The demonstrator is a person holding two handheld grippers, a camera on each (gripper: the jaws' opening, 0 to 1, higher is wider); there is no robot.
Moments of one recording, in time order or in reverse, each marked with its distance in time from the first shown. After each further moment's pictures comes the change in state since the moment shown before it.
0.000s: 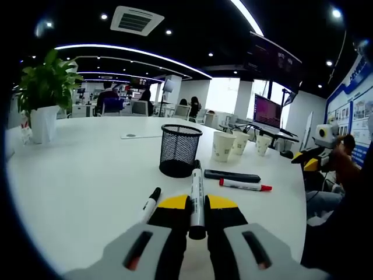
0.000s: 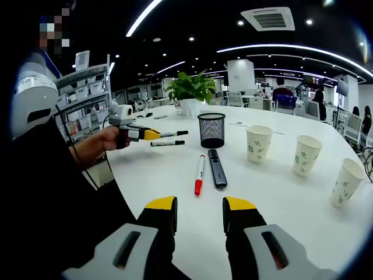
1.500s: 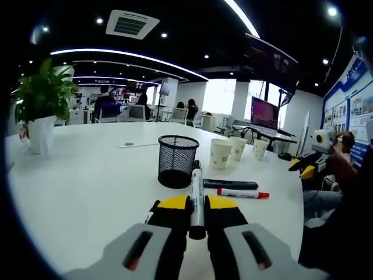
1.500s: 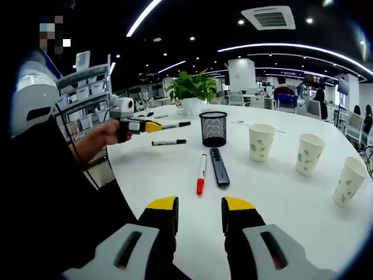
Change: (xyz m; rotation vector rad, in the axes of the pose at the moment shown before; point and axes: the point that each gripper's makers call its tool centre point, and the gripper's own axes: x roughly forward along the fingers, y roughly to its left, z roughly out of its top) left arm 0.000 -0.003 0.022 0.026 -0.017 -0.017; right arm 0.005 0.002 -0.004 0.010 0.004 0.011
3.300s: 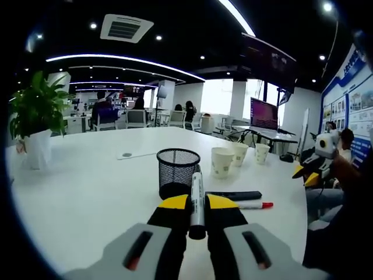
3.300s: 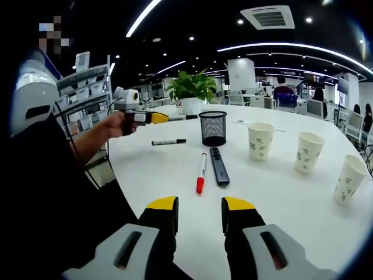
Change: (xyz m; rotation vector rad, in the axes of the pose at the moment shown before) left arm 0.016 0.003 0.027 0.045 -0.005 -0.002; right arm -0.001 0.000 -0.001 0.002 0.000 0.002
